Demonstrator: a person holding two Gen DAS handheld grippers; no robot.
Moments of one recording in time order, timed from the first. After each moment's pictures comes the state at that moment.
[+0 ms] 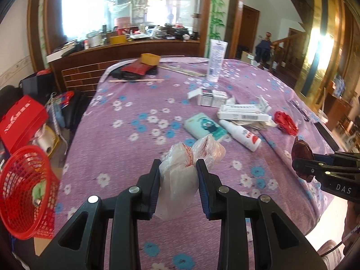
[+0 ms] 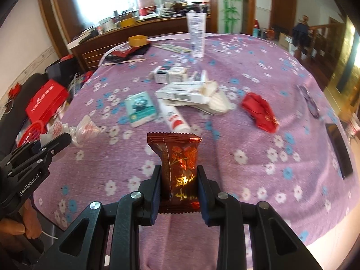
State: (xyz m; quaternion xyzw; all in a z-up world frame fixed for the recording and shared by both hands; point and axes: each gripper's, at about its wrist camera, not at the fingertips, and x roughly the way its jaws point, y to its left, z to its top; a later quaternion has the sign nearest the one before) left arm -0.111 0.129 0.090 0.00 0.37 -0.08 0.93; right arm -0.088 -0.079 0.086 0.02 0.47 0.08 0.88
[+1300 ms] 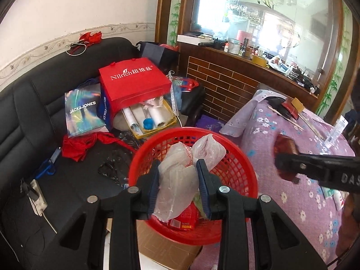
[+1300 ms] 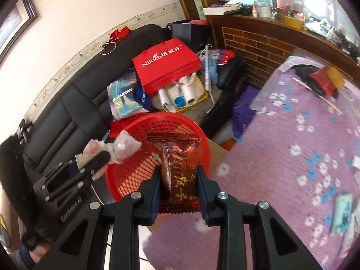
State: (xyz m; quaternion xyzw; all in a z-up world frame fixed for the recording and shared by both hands) left arm -0.182 0.410 0.110 -0.14 0.33 0.23 0.90; right arm -0.024 0.281 0.114 -0.05 0.47 0.44 0.77
